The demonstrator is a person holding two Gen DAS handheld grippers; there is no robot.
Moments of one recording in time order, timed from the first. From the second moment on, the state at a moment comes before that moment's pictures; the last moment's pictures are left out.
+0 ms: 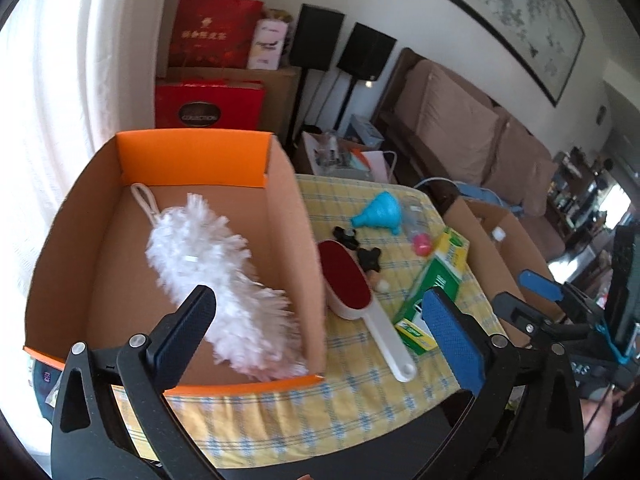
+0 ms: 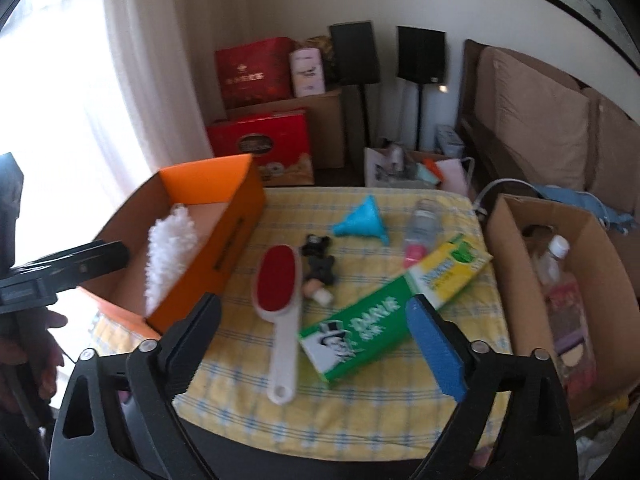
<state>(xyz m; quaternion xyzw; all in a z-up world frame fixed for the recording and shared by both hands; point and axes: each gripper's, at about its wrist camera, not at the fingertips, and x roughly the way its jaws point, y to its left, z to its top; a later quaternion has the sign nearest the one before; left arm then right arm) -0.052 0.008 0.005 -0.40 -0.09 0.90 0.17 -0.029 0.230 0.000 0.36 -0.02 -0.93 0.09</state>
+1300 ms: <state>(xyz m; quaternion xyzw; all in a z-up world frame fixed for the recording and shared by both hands) -0.076 0.181 -0.080 -0.46 0.02 0.84 0.29 -0.043 0.344 -0.051 0.40 -0.13 -0.90 0.00</state>
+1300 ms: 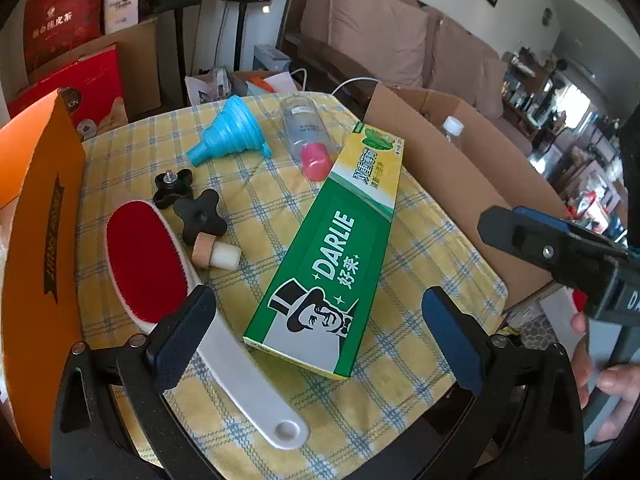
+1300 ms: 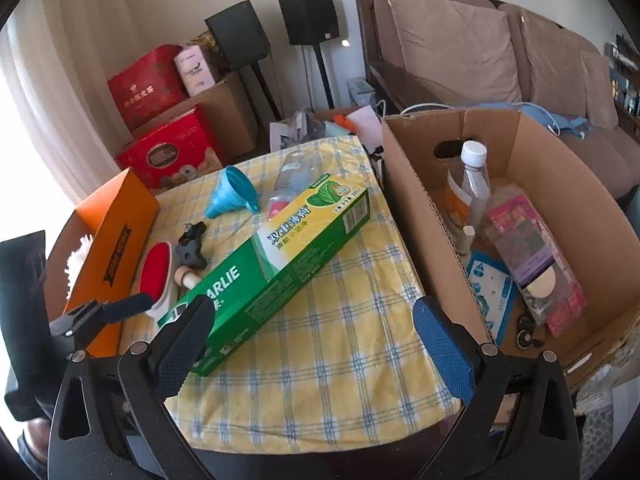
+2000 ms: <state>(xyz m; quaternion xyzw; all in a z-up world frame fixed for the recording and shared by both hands) -0.086 0.198 -0.094 -0.46 0.05 0.84 0.29 -0.076 0.356 -0.068 0.41 -0.17 -0.89 0.01</state>
